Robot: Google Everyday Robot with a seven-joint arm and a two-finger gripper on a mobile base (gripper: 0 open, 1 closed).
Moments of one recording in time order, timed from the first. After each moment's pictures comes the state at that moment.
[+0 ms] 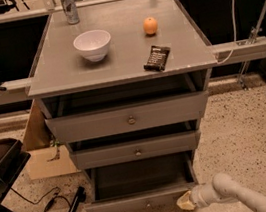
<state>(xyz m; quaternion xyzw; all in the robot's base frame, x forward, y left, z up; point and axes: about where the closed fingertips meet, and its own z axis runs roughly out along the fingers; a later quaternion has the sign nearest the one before) 0.499 -0.155 0.133 -0.42 0.82 0.30 0.24</state>
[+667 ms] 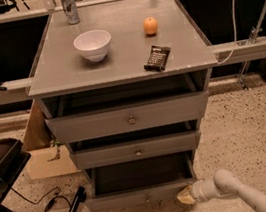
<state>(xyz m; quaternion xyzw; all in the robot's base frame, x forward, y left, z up) 0.524 -0.163 0.136 -0.42 0.82 0.30 0.27</state>
